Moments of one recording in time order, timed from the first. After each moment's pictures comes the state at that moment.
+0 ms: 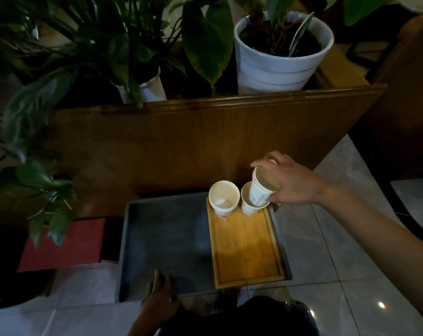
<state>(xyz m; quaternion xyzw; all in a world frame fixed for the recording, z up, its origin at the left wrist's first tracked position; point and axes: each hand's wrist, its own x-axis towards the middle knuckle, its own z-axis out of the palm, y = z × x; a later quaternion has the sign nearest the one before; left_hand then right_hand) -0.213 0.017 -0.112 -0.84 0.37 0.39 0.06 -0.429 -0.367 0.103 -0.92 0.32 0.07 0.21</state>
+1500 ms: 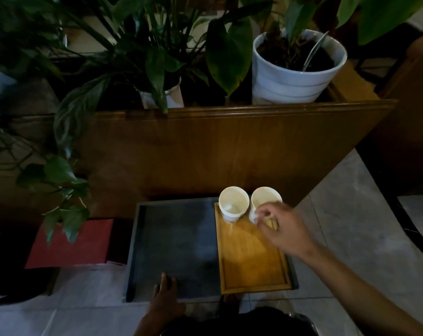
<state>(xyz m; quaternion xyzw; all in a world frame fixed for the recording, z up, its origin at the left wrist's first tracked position) -0.208 0.008 -0.102 -0.82 0.36 0.43 0.09 -0.433 -0.268 0.046 -0.87 0.35 -0.17 0.29</state>
